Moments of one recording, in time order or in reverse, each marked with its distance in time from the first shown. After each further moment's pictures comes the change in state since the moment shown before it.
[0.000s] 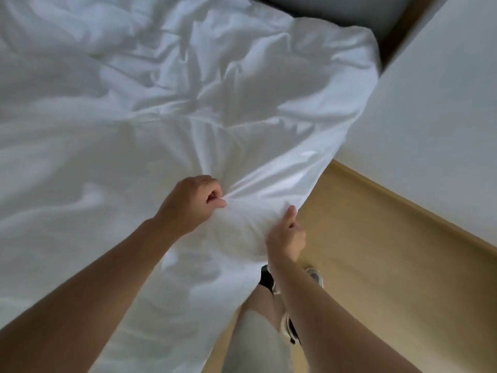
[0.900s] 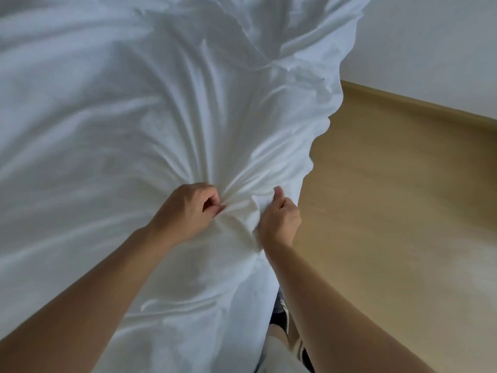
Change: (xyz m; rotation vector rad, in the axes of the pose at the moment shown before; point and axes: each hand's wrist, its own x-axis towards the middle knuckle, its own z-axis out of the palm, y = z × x) left_hand -0.315 -0.139 0.008 -0.008 -0.132 0.179; right_hand -0.257 0.224 0.087 0.109 0.134 -0.080
